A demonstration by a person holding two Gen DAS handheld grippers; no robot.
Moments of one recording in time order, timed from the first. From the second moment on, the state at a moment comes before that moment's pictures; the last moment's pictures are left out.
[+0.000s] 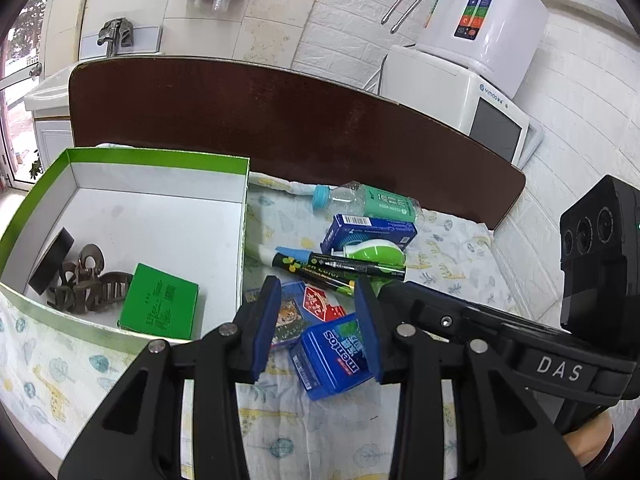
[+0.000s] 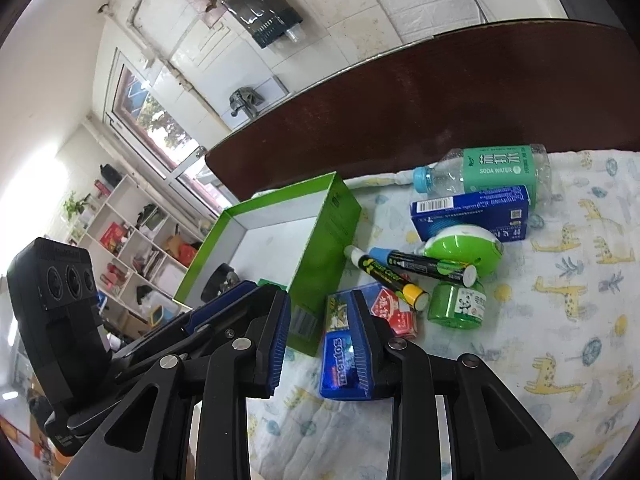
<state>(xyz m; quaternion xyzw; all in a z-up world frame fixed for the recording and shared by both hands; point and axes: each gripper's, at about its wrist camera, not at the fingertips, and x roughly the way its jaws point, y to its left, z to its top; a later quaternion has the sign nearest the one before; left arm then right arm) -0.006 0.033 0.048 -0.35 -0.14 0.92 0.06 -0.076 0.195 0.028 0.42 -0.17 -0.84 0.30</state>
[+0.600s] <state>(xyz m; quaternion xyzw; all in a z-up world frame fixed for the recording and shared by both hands) -0.003 0.049 0.005 -0.42 -0.15 0.89 0.09 -0.075 0.214 -0.023 0.47 -0.18 -0.82 0.27</state>
